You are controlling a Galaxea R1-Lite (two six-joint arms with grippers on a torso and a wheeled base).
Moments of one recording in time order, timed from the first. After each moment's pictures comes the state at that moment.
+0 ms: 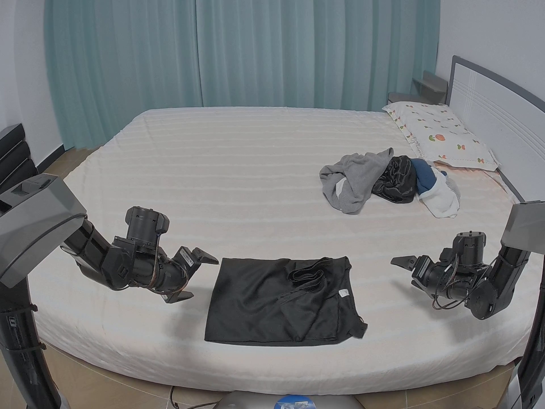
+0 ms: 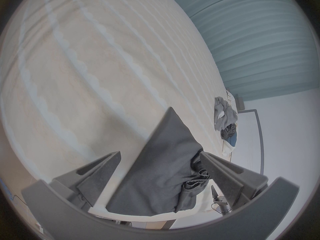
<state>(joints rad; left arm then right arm) -0.23 2.14 -0.93 -0.39 -0.30 -1.02 0.08 2.20 -0.52 -1.16 0.26 0.74</state>
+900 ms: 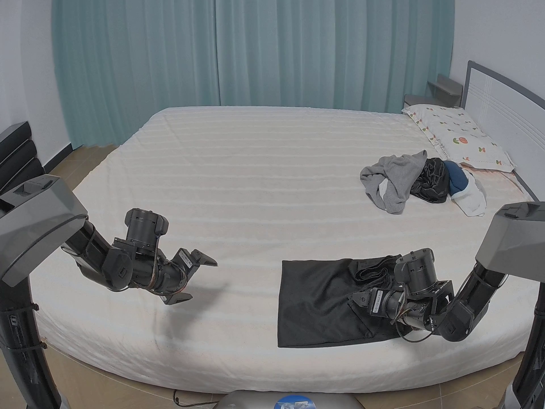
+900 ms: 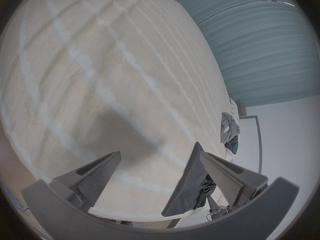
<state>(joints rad) -0.22 2.15 -0.93 -0.39 -0.31 -1.02 0.46 2.14 -0.56 -0.86 -0.22 0.56</state>
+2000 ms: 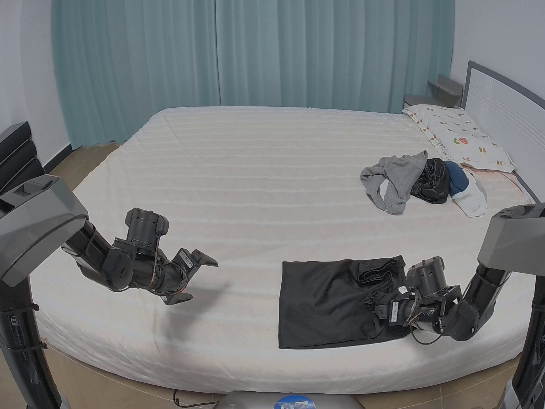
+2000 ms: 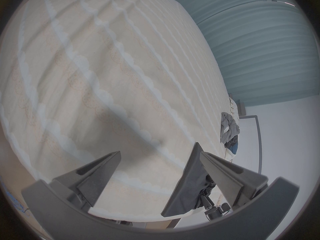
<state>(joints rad) -0.22 2.15 -0.93 -0.39 -0.31 -1.02 0.38 2.17 -0.50 -0.85 -0.29 0.37</state>
